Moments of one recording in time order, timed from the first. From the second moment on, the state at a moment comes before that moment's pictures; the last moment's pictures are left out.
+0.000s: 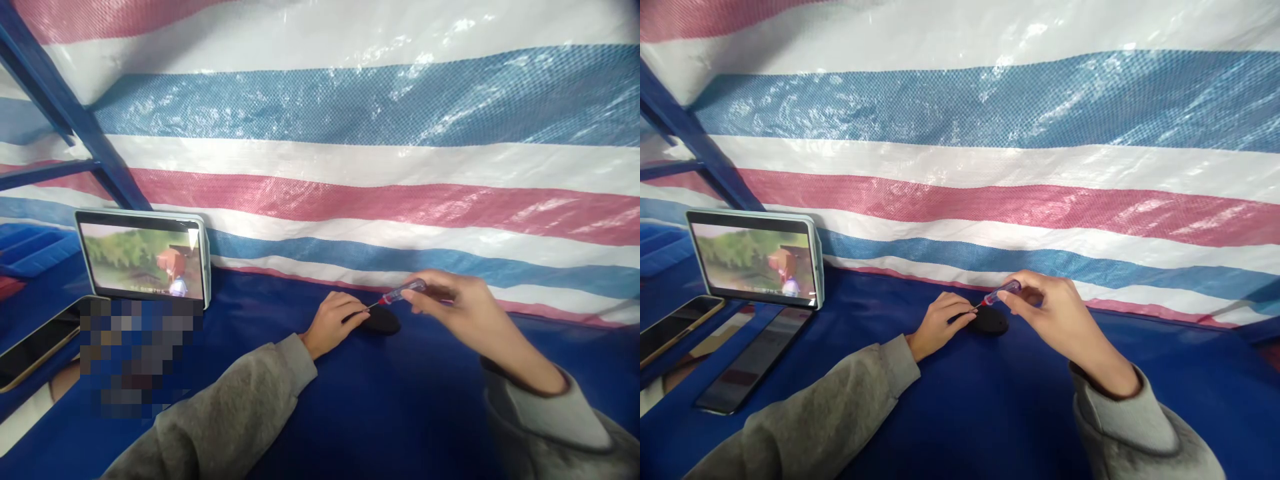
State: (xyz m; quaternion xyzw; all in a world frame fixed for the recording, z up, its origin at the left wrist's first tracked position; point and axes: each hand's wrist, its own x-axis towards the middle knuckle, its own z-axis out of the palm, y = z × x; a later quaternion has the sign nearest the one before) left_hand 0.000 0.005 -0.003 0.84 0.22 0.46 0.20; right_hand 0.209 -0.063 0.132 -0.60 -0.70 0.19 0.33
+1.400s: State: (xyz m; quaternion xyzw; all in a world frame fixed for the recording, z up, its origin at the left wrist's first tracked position) left_hand -0.002 0.003 -0.001 0.85 0.23 0.43 0.18; right_hand 0.199 -0.066 0.138 -0.59 -0.72 0.18 0.32
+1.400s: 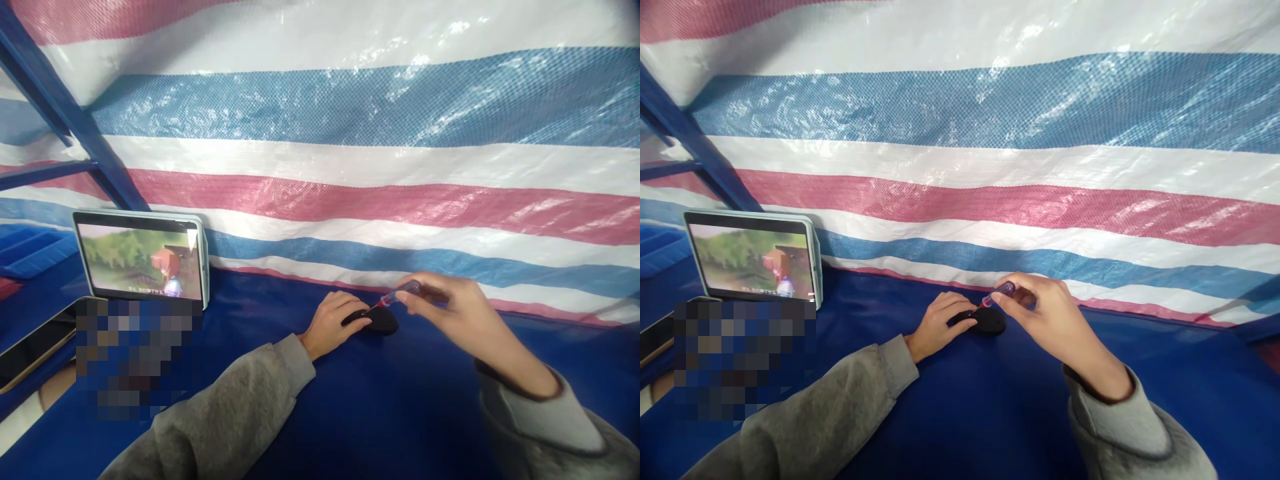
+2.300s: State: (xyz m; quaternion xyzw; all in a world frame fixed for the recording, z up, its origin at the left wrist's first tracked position) left_hand 0.000 0.003 -0.007 0.92 0.22 0.29 0.12; right_hand 0.214 -0.058 0.134 -0.67 -0.70 0.02 0.25
